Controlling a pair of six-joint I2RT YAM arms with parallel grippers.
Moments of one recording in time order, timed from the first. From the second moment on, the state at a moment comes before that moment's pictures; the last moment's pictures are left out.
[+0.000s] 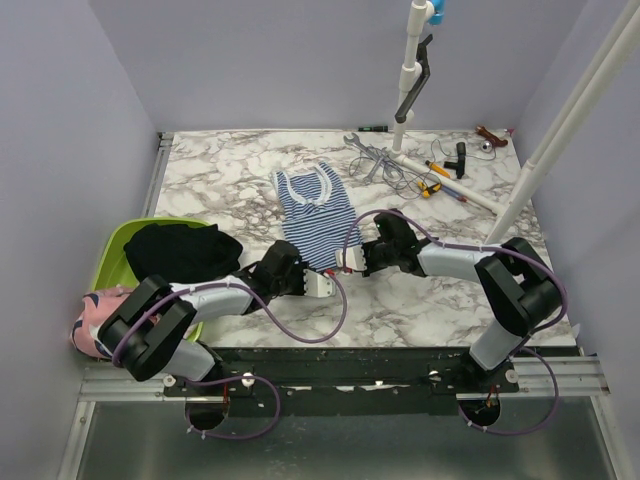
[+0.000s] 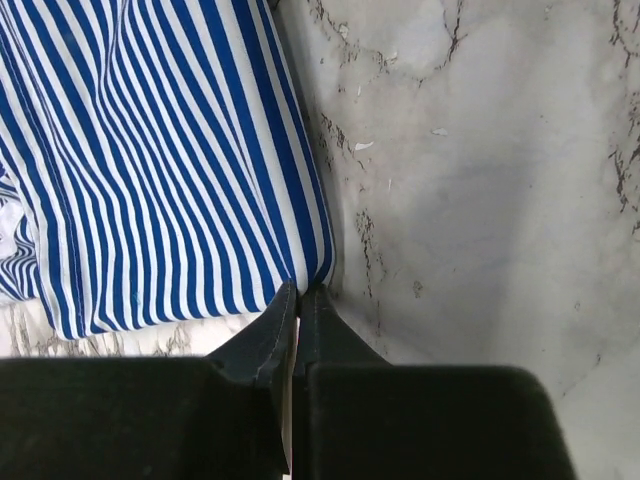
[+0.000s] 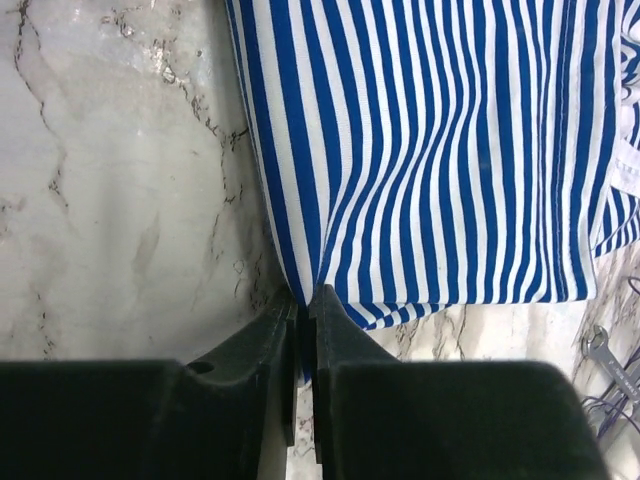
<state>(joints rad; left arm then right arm) -0.70 1.40 0.49 0.14 0.14 0.94 0.59 1.68 0.79 0.03 -0.39 -1.24</state>
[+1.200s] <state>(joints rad) -0.68 0.83 0.64 -0.75 0.56 0.69 0.88 1.24 0.97 -0.74 -0.54 -0.68</state>
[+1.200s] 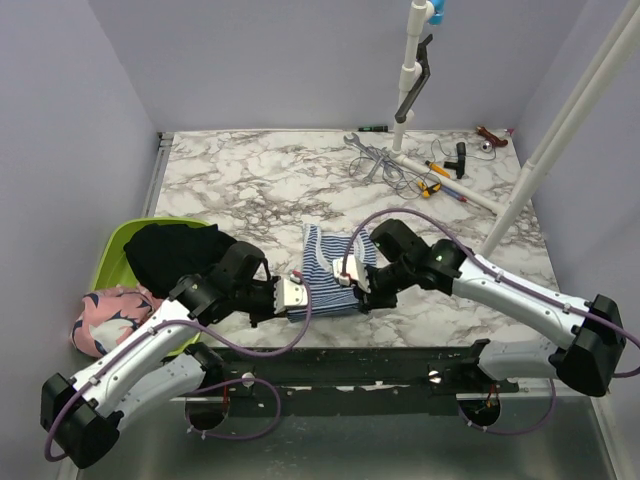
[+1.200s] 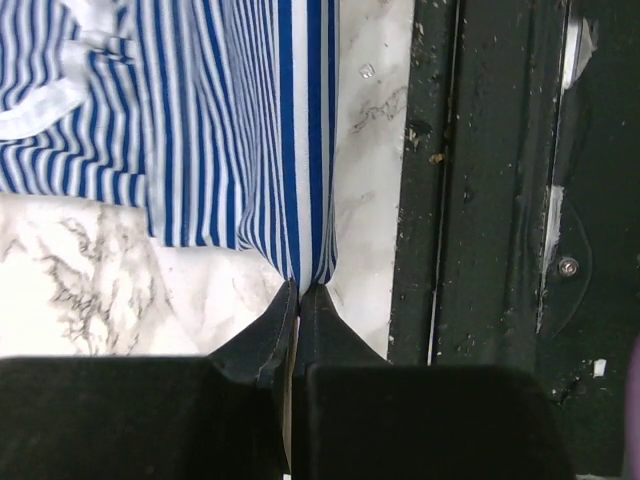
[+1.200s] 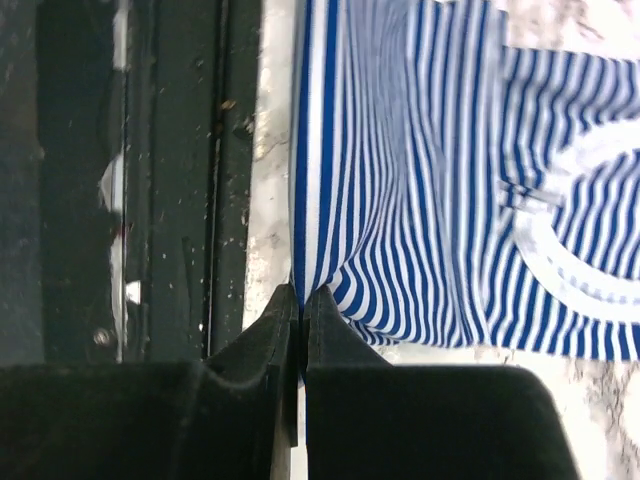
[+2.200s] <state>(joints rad) -0.31 1.38 1.05 -0.50 0.70 0.24 0.51 1.65 1.38 -0.69 -0.28 -0.01</state>
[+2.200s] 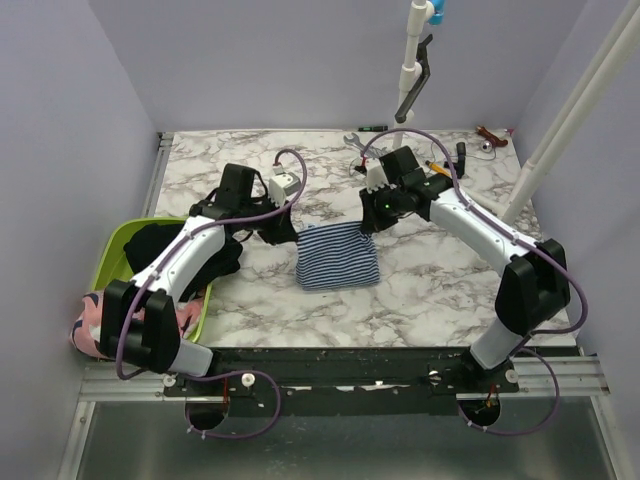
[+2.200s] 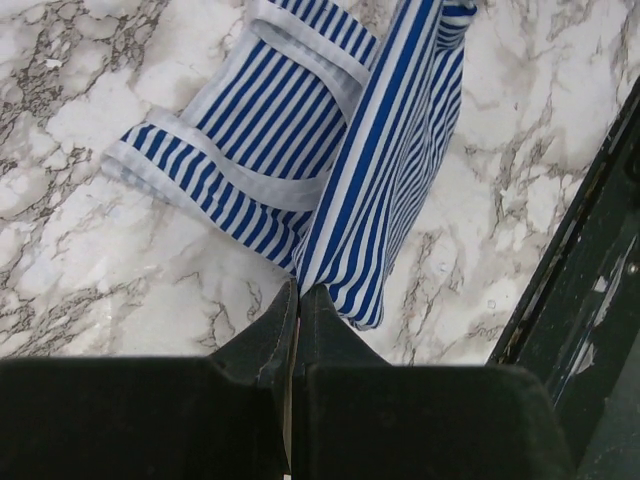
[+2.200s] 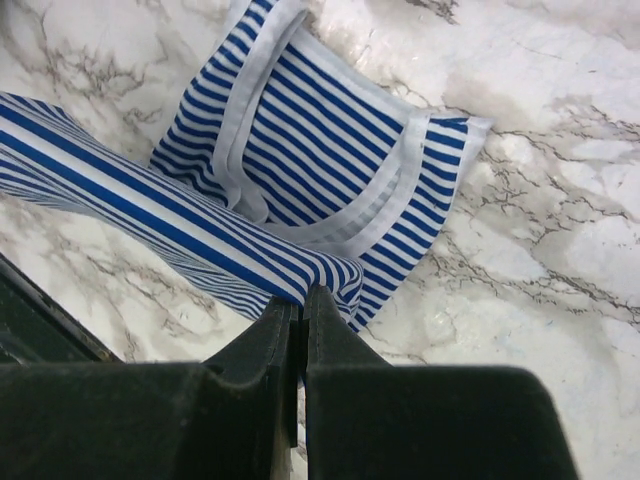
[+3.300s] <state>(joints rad) -0.24 1.94 1.50 -0.55 0.53 0.07 0.41 1.98 1.49 -0.46 -0.01 0.14</state>
